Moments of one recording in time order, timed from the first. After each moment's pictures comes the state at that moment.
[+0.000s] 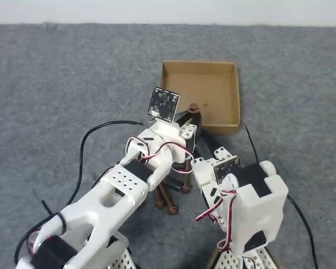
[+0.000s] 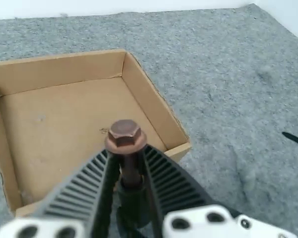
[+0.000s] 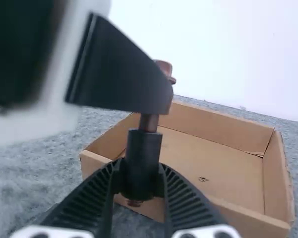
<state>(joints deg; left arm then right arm) 28.2 -25.3 64.3 1.8 18.9 -25.2 19.3 91.5 -98.9 3.8</state>
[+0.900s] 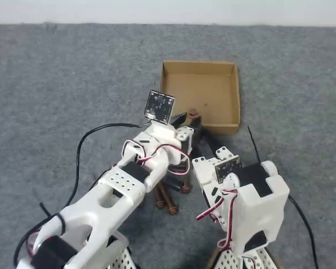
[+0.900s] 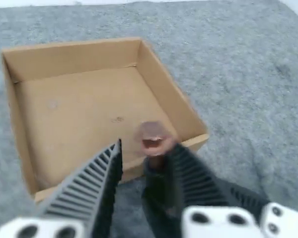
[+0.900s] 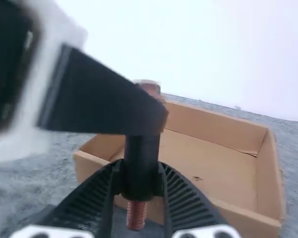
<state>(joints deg) 27.5 -25.3 67.2 0.9 18.9 -23.6 19.3 91.5 -98.9 3.9</state>
